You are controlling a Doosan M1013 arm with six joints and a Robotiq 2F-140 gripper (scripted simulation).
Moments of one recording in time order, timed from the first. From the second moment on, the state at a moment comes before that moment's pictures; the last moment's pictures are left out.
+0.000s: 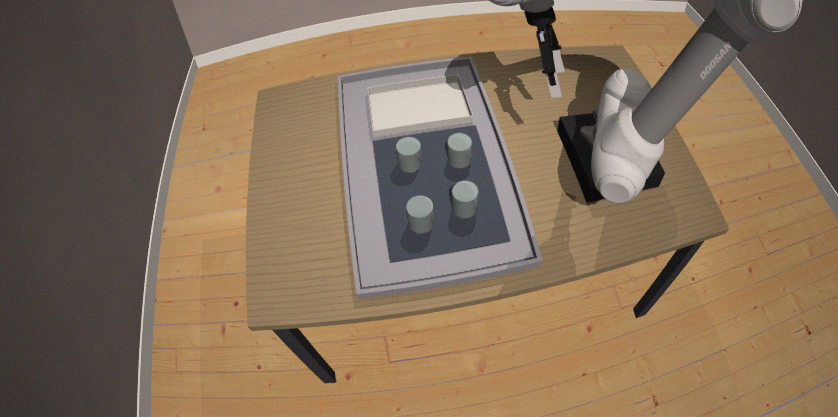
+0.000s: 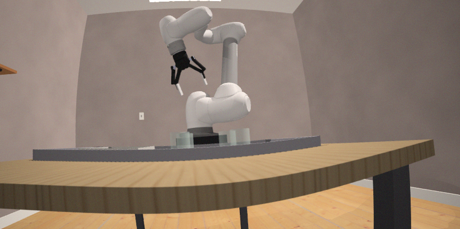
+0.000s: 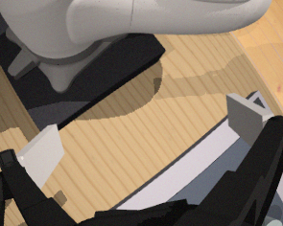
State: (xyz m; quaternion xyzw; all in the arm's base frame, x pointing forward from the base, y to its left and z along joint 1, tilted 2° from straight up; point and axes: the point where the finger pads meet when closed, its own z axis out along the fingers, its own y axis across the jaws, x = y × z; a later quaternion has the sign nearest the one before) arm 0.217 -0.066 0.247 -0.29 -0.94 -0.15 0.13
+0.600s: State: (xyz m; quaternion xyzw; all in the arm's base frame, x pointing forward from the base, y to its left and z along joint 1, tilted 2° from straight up) arm 0.311 -0.062 0.199 -0.21 -0.96 -0.14 0.15
